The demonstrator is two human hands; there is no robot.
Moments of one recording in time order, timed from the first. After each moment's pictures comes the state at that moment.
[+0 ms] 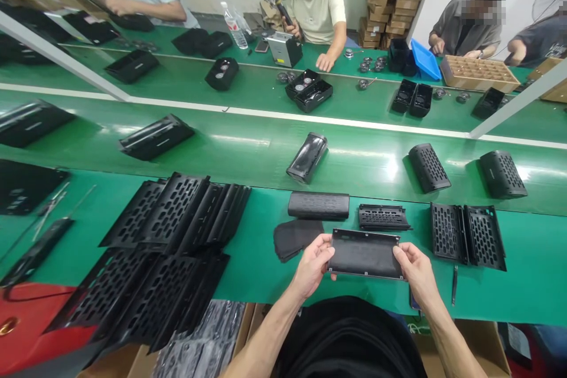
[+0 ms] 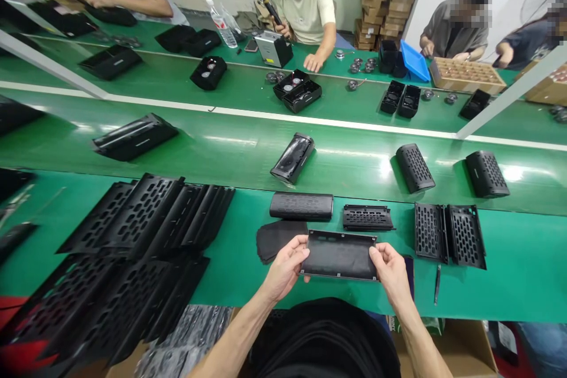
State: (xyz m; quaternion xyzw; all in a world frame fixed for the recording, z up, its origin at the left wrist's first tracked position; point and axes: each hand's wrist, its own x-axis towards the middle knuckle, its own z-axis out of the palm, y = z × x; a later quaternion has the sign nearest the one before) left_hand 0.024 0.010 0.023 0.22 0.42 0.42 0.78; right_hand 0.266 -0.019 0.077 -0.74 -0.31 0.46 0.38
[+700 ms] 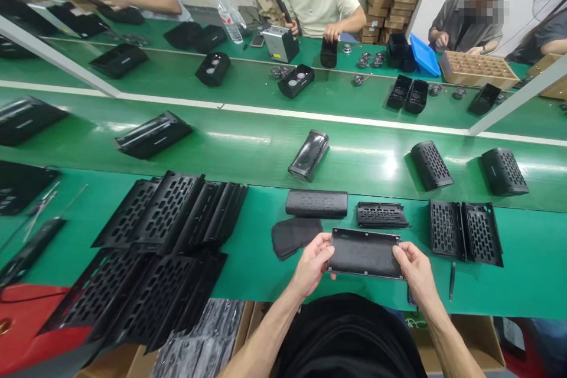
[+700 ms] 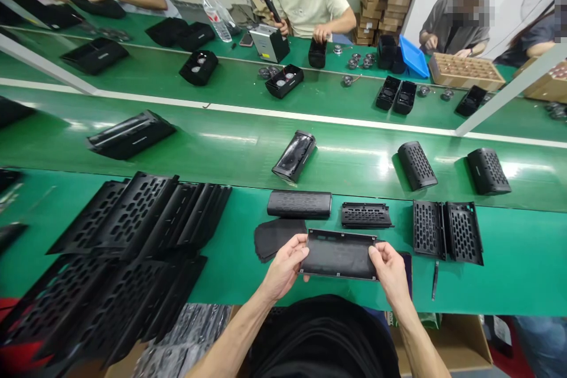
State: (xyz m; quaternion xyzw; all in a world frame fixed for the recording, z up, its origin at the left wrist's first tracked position) left_hand 0.026 0.008 0.022 0.23 0.41 0.41 0.78; right_hand 0.270 -0.027 0.072 -0.73 -0.33 0.45 0.39
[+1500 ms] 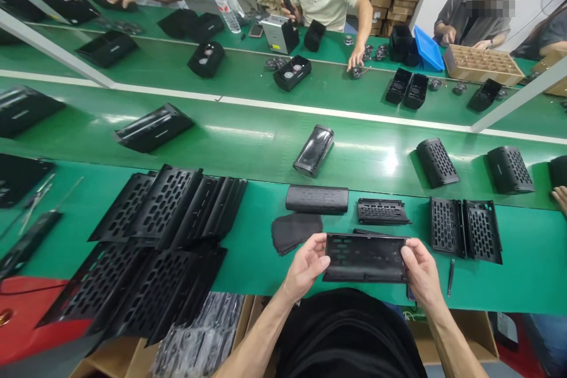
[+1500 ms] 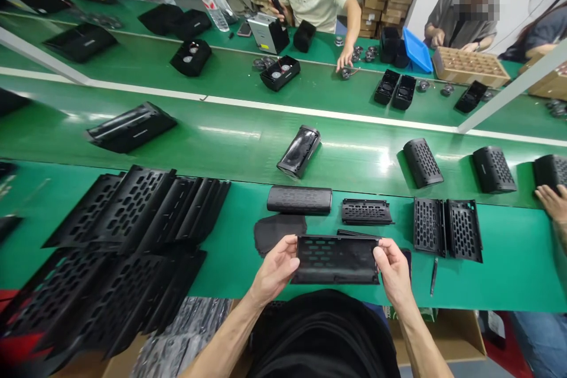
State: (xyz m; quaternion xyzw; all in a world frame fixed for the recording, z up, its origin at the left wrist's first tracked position) left_hand 0.008 -0.004 0.015 0.30 0.30 0.49 0.76; right_hand 0.280 -0.037 0.066 -0.67 -0.31 0.48 0.47
